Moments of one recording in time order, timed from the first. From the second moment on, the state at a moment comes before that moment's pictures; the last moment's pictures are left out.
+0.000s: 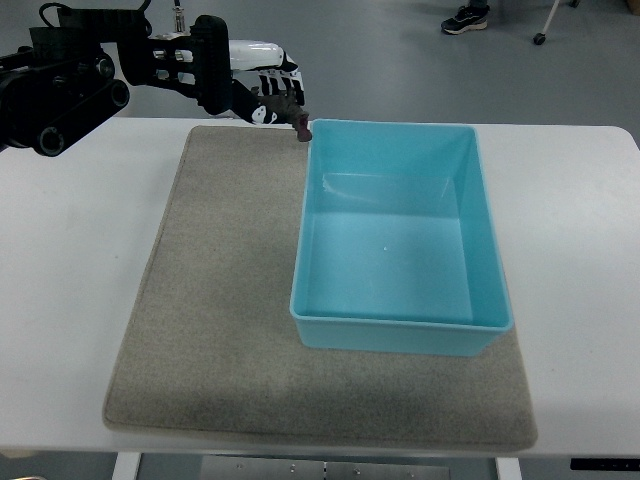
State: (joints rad) left arm -1.35 0.39 -0.19 -0.71 1.36 -0.29 -0.42; right arm 0.04 0.00 -0.01 0.11 -0.05 0.19 0.07
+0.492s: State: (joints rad) left arm -1.34 0.38 -0.22 -0.92 1.35 -0.29 -0.42; right arm 0.04 0.00 -0.01 0.11 -0.05 0.19 0.07
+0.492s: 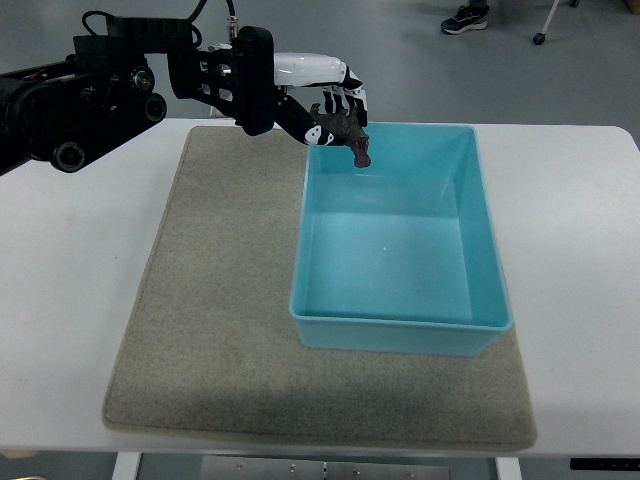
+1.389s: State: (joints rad) left arm -1.25 0.32 -0.21 -0.98 1.35 -0.31 -0.42; right arm 0.04 0.00 -0.01 0.11 -0.05 0.19 0.07
